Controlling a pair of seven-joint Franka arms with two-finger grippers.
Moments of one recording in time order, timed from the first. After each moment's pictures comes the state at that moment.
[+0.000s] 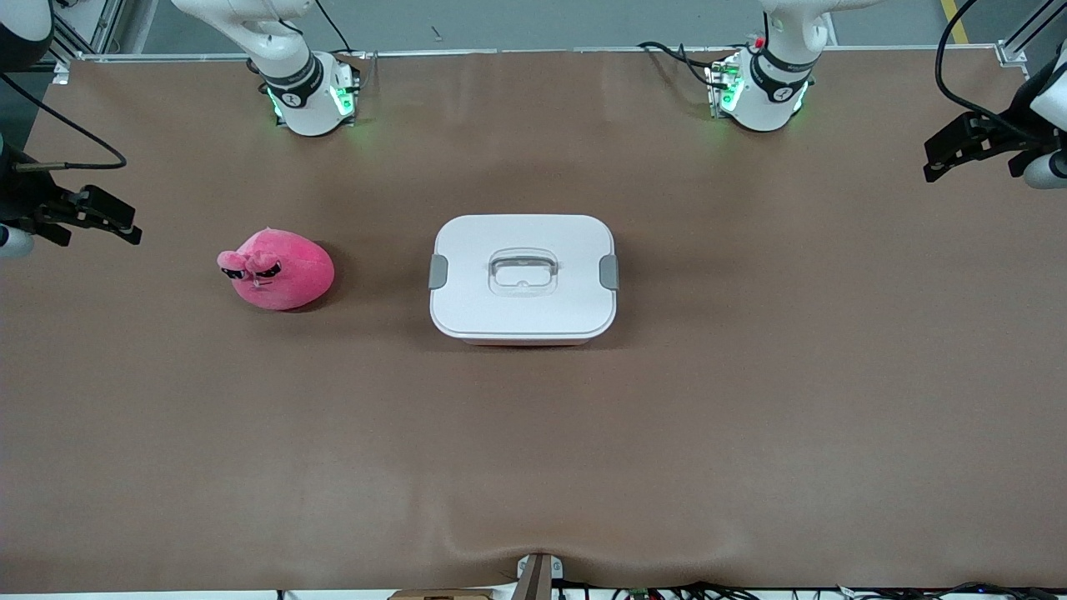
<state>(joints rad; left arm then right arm) 0.12 -0.05 -0.20 -1.49 0.06 1.39 -0.08 -0.05 -0.04 0.00 -1.69 0.01 1.66 -0.06</state>
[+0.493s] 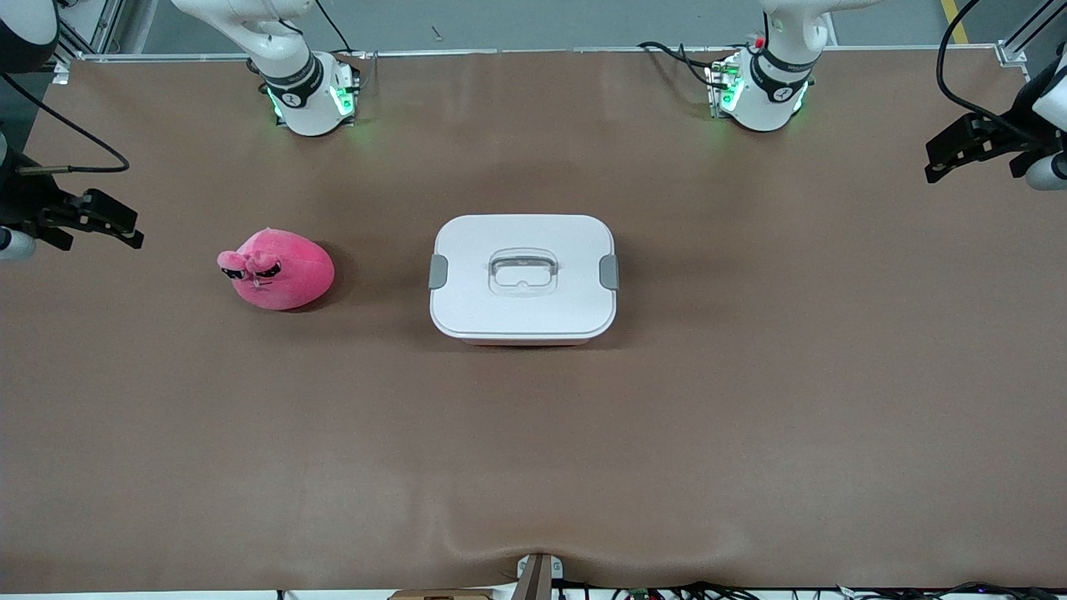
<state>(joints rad) 0.12 -0.04 -0.21 -1.49 0.06 1.40 -0.09 -0.05 -0.04 0.00 -1.72 0.01 1.71 -0.06</state>
